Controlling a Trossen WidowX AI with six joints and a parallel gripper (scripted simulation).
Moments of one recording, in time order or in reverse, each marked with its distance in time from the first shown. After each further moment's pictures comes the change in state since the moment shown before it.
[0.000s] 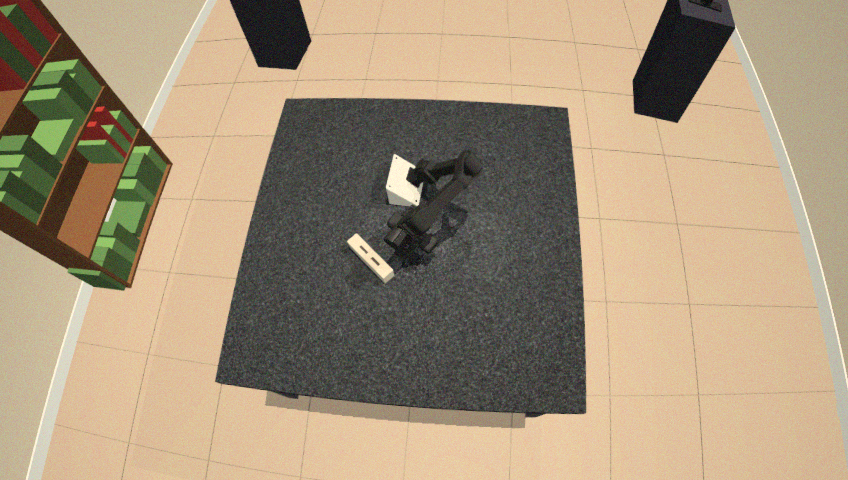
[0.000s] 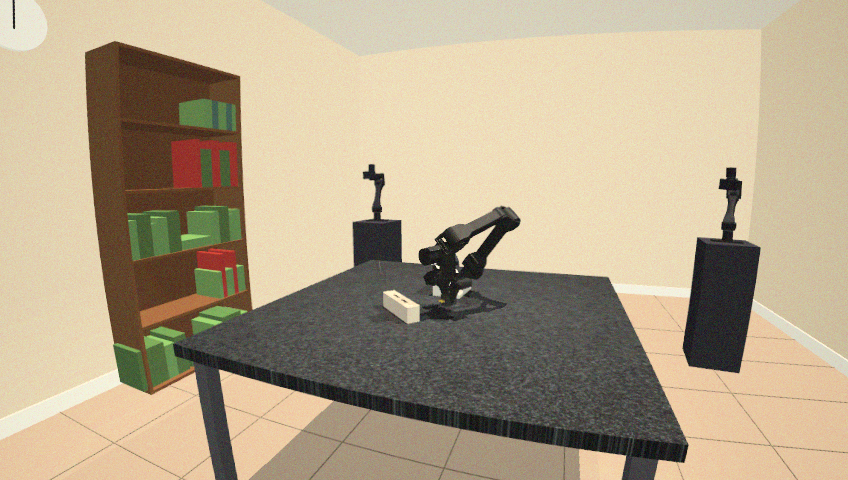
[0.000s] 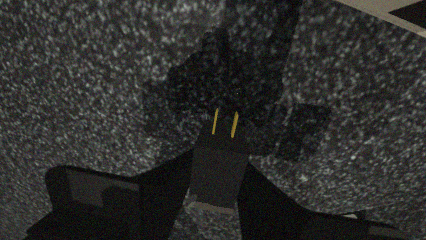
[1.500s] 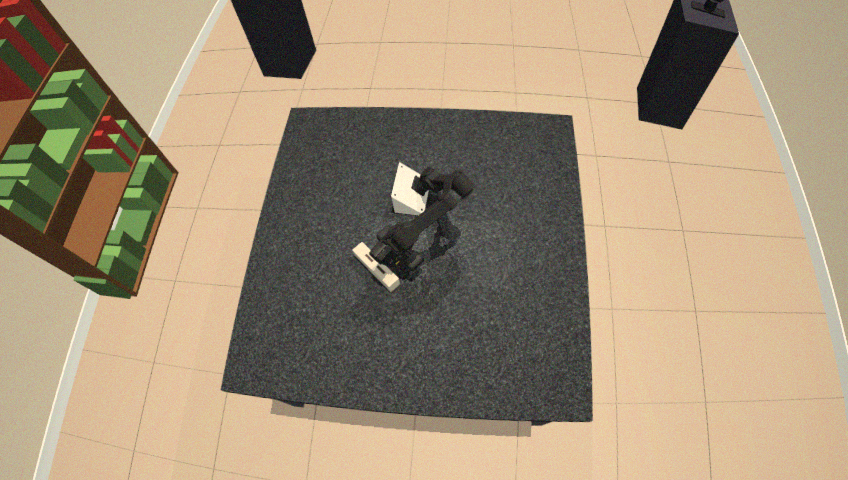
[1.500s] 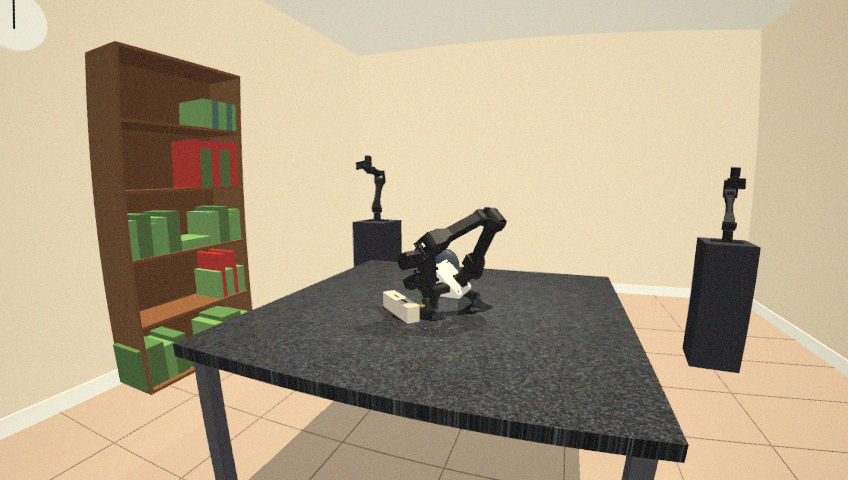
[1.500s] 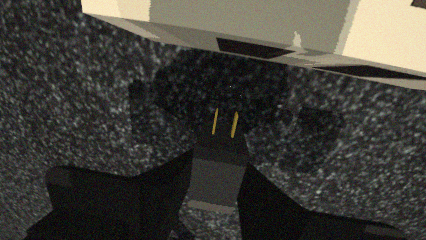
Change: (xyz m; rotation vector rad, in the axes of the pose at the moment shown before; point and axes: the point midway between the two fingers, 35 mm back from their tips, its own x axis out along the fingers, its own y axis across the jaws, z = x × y) arm 0.013 -0.039 0.055 0.136 -0.003 0.010
